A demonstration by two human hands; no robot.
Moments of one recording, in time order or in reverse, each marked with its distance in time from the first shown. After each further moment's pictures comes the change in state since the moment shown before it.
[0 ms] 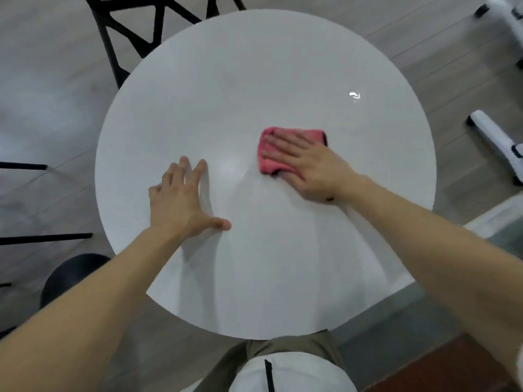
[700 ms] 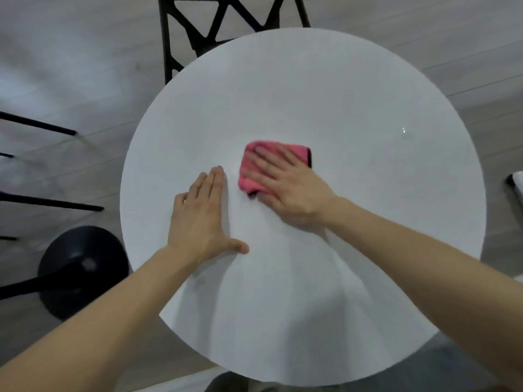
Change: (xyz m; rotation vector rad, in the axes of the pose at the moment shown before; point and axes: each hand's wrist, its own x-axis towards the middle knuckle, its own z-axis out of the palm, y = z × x) left_hand -0.009 -0.008 0.006 -0.097 0.001 -0.041; right_hand 0.092 -0.056 0.009 -0.048 -0.061 -0.221
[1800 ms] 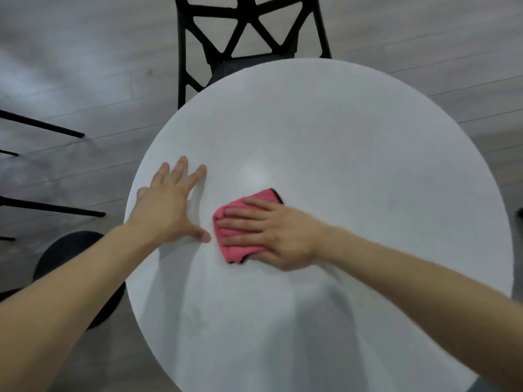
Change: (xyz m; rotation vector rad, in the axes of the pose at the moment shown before) left_hand 0.075 -0.082 -0.046 0.002 -0.120 -0.121; right_hand 0.042 -0.002 0.006 0.150 -0.090 -0.506
